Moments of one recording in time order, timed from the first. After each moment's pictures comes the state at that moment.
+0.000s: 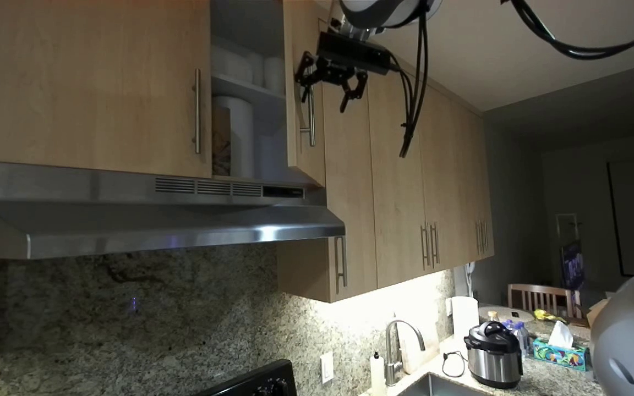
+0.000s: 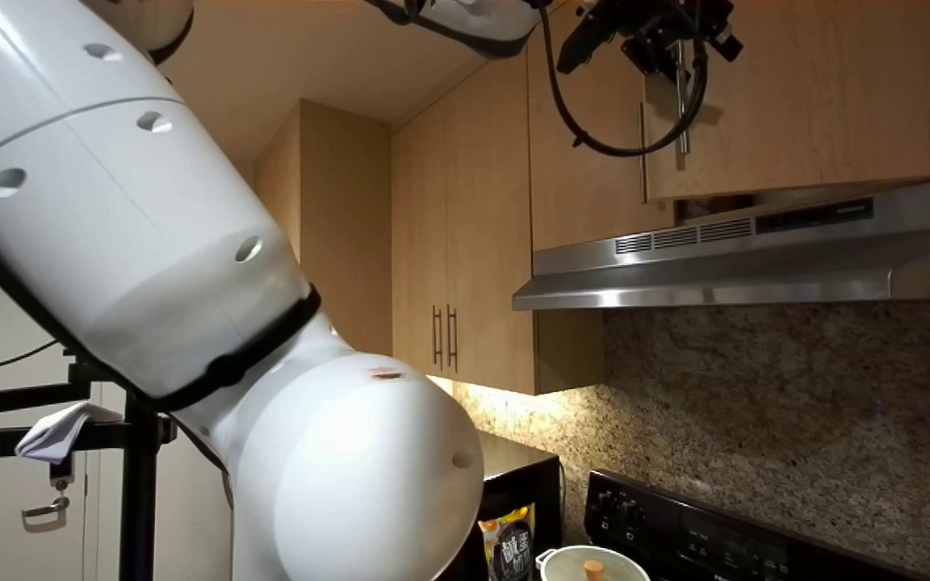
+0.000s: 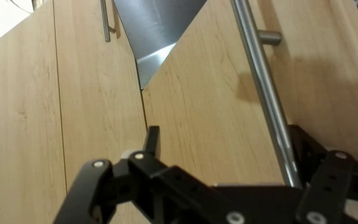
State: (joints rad) arm -0.06 -0.66 0.08 -1.97 -0.35 2.24 0.71
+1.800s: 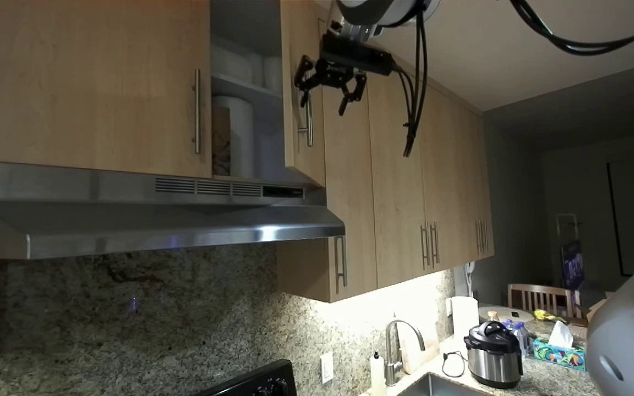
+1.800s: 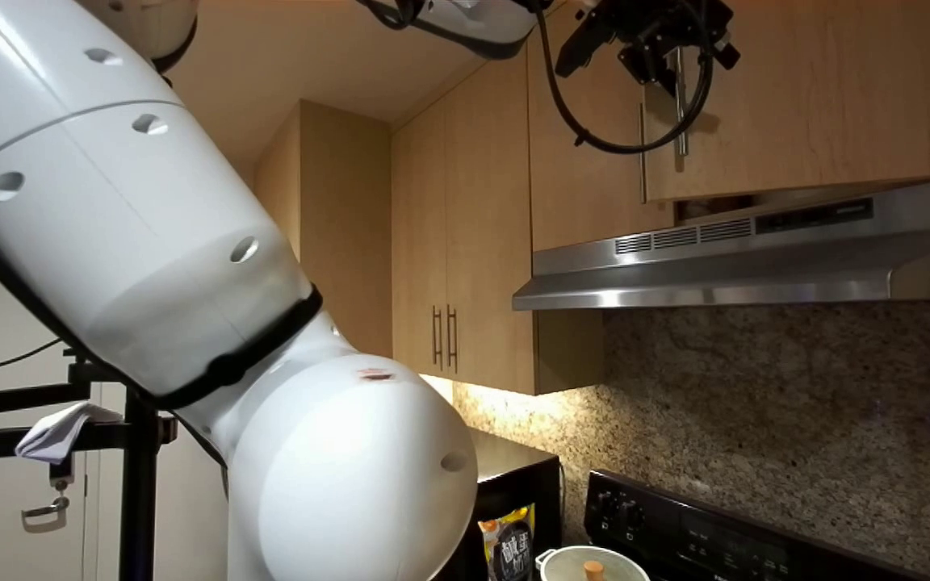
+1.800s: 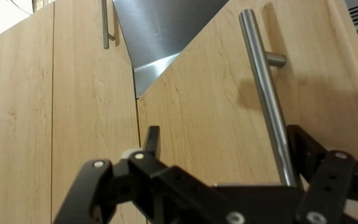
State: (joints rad) arm -0.10 -0.65 0.11 -1.97 -0.28 2.22 0.60
